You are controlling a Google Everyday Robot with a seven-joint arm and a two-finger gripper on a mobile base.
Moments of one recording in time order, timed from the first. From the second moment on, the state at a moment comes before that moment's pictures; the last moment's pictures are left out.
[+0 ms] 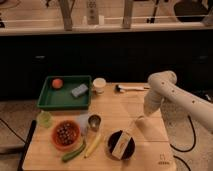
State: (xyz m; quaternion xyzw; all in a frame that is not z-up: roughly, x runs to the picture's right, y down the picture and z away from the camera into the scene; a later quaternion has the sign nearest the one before) arm 0.261 0.152 0.828 -0.35 -0.14 -0.25 0.89
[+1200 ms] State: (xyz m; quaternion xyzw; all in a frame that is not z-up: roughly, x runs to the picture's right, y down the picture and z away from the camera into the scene) arm 0.266 0.161 0.847 -0.34 -0.15 -0.26 0.89
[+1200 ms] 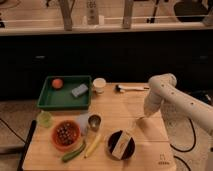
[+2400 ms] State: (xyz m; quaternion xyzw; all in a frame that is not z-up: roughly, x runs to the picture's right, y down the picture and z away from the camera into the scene) arm 0.271 0.165 0.862 -0.35 -0.15 -0.26 0.89
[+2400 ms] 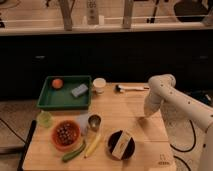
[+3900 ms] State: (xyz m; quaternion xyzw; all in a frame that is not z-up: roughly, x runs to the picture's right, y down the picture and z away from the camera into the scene) arm 0.266 0.167 0.859 -0.36 -0.15 -0.27 0.88
